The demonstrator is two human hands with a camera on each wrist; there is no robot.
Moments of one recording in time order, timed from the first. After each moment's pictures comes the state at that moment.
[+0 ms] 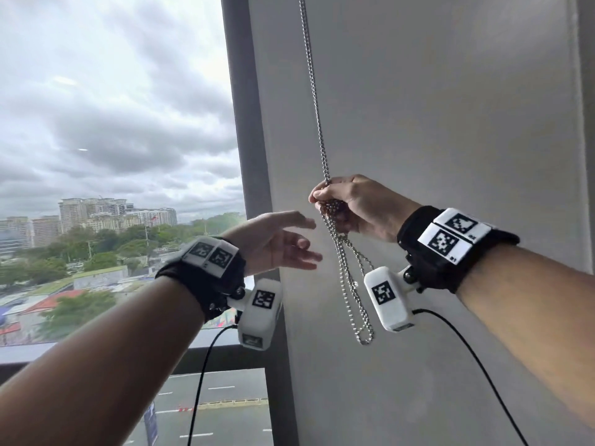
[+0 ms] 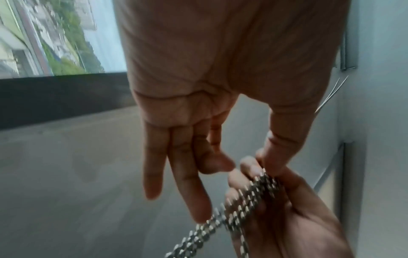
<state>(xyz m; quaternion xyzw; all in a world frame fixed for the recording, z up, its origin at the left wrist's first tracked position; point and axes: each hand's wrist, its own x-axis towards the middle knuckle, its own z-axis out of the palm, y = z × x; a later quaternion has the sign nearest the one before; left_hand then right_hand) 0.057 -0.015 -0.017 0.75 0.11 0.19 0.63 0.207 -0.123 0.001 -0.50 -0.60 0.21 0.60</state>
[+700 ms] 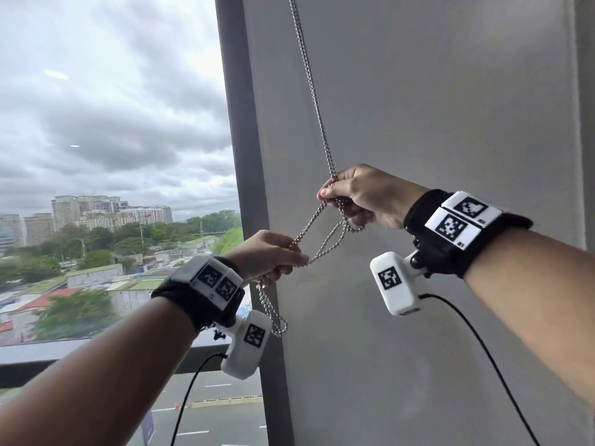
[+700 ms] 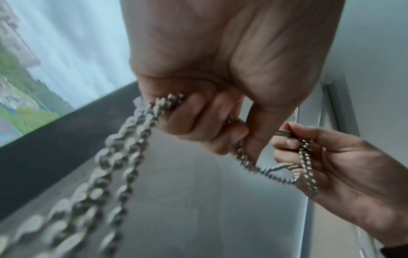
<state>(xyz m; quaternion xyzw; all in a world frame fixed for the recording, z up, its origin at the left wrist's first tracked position) 0.066 0.006 -0.048 0.87 0.20 0.24 0.37 0.220 -0.131 0.012 -0.59 -0.57 0.15 0.55</state>
